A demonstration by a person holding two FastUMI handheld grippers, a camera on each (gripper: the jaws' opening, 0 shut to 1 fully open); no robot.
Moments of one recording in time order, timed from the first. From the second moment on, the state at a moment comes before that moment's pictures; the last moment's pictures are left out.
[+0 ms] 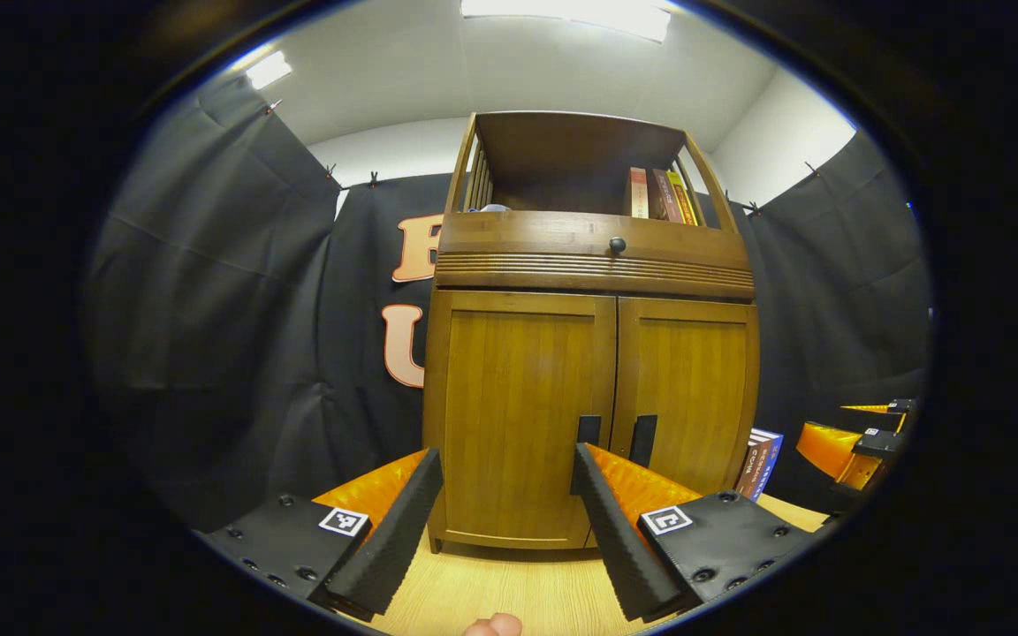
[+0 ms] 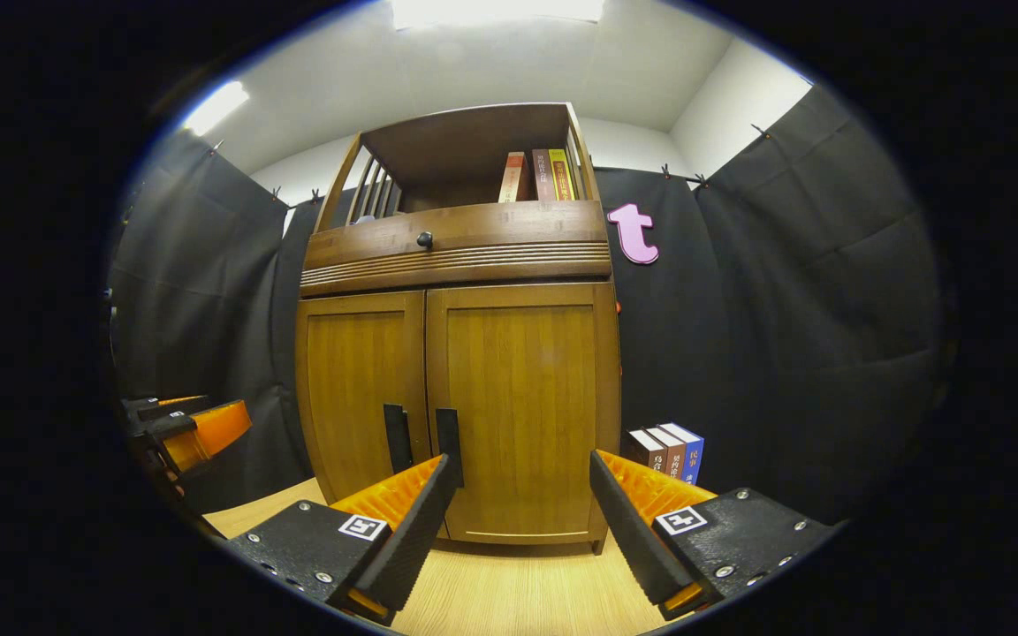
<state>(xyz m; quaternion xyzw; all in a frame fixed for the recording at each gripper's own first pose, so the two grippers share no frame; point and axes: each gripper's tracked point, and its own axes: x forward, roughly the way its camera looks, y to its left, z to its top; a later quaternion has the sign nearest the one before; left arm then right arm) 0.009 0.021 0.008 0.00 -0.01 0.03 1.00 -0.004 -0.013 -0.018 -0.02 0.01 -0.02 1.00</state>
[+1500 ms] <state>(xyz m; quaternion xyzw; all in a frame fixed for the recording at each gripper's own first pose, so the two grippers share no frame) -0.024 0.053 0.020 0.00 -0.01 0.08 1.00 0.214 0.063 -0.099 -0.04 0.07 0.03 1.00</state>
